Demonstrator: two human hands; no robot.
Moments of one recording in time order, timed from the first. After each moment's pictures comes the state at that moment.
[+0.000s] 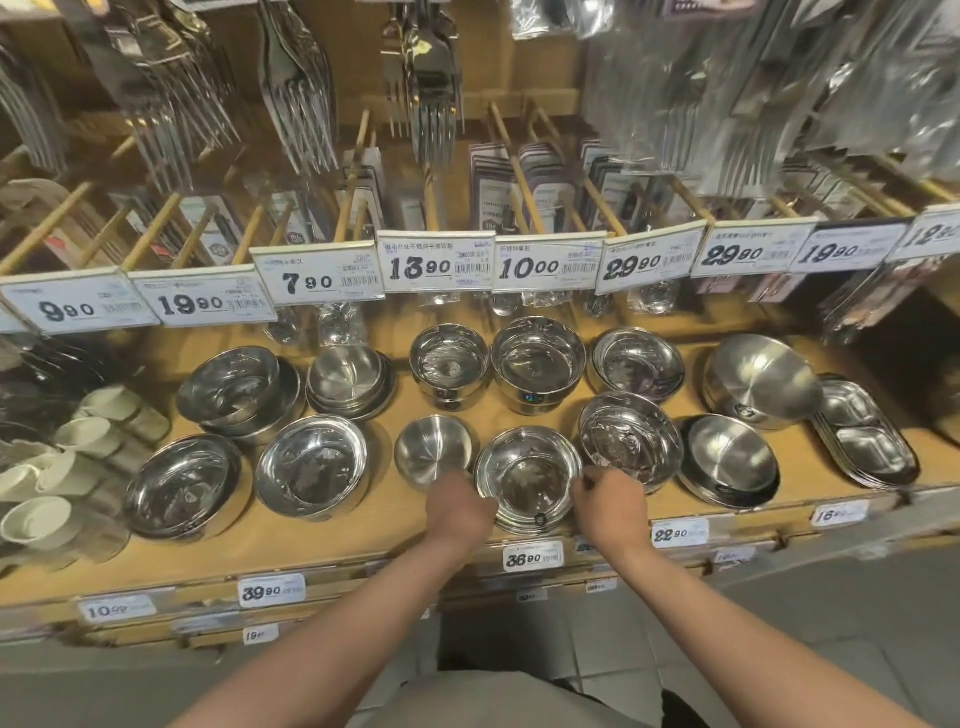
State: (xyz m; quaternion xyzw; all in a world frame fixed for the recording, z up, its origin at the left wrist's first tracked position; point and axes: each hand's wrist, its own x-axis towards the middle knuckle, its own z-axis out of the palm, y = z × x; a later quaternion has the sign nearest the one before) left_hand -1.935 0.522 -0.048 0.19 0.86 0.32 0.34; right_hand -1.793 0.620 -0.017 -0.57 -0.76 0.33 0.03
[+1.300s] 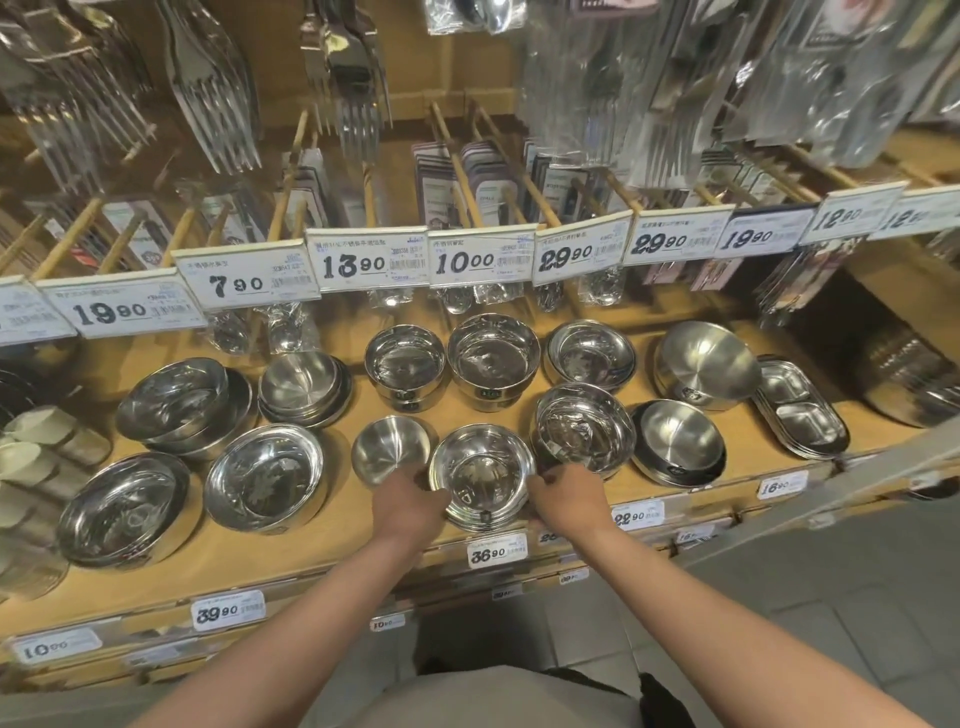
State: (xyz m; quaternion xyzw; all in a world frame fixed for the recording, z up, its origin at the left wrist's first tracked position) left_hand -1.938 0.511 -0.030 0.19 0.86 0.35 0.31; right_hand -1.783 0.623 -0.011 -0.56 -0.71 0.42 0.00
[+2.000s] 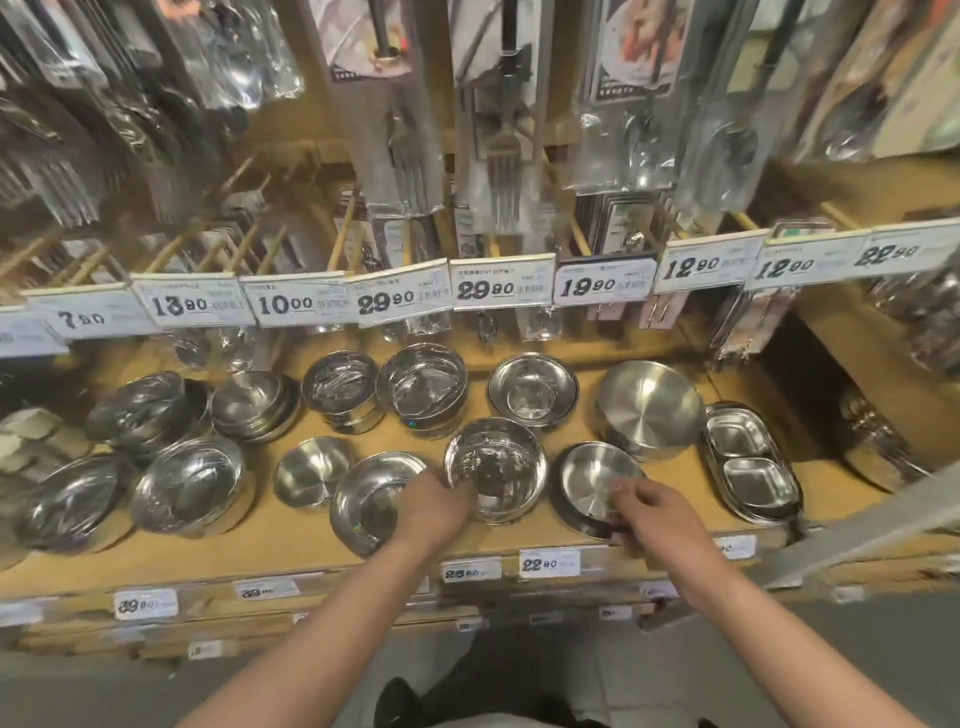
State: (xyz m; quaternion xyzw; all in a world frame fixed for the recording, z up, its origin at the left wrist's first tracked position) left_hand -1.815 0.630 -0.004 0.13 0.86 0.37 0.32; right_hand -1.605 0.769 -0.001 -0.52 -0.61 0.58 0.12
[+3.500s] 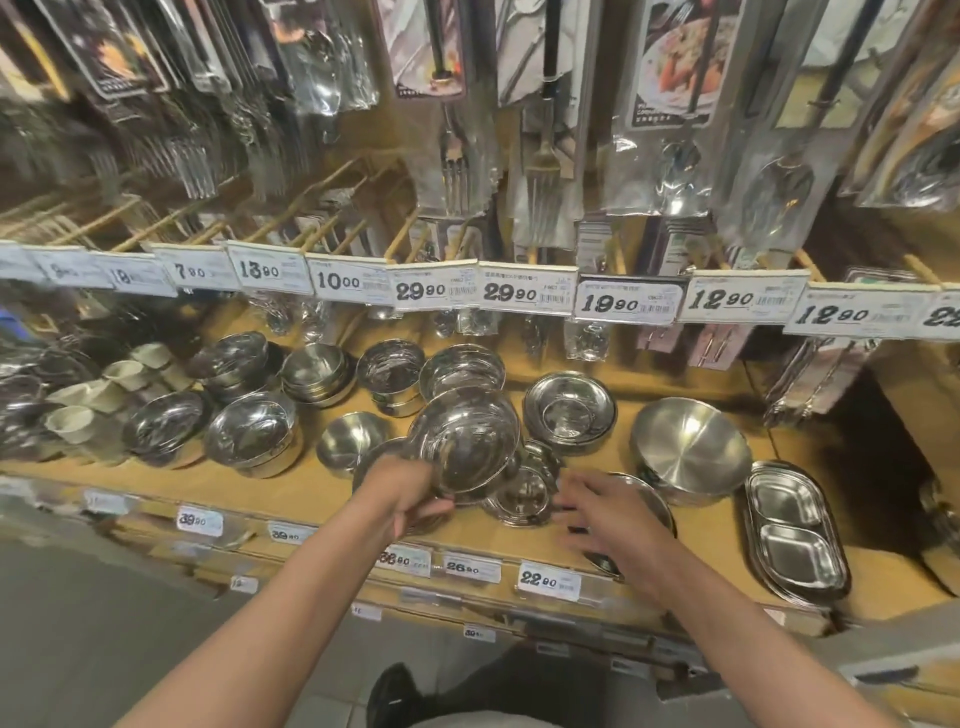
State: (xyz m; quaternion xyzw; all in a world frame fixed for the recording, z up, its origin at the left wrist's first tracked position) left_hand -1.820 0.610 0.042 -0.11 0.74 0.55 0.38; right_hand -1.648 0.782 0.008 -0.36 -0.60 0.72 0.01
